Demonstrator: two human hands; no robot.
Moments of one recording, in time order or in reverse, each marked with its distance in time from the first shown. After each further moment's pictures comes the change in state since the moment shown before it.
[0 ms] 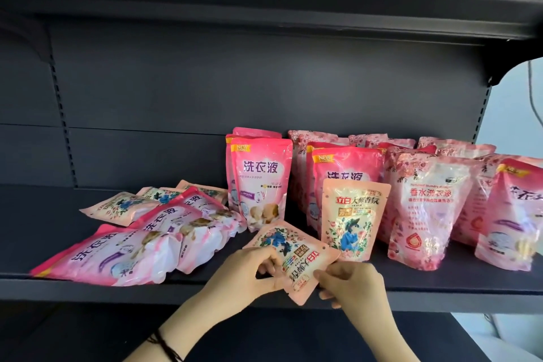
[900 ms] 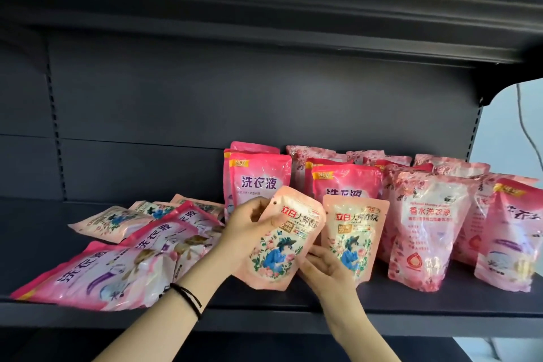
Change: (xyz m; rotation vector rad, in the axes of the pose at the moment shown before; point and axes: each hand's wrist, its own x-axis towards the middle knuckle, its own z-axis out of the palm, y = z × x) left_hand 0.067 0.030 -0.041 -0.585 0.316 -0.088; right_hand 0.029 -0.011 0.031 0.616 -0.179 -0.141
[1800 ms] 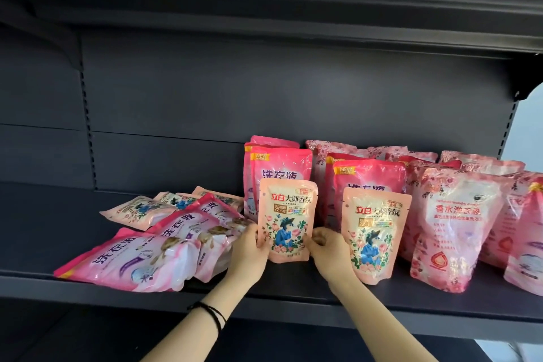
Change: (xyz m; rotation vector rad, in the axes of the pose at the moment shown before) left_hand -0.009 -0.086 -0.006 0.428 0.236 -0.131; right_hand 0.064 0.017 0.024 -0.620 0.109 -0.094
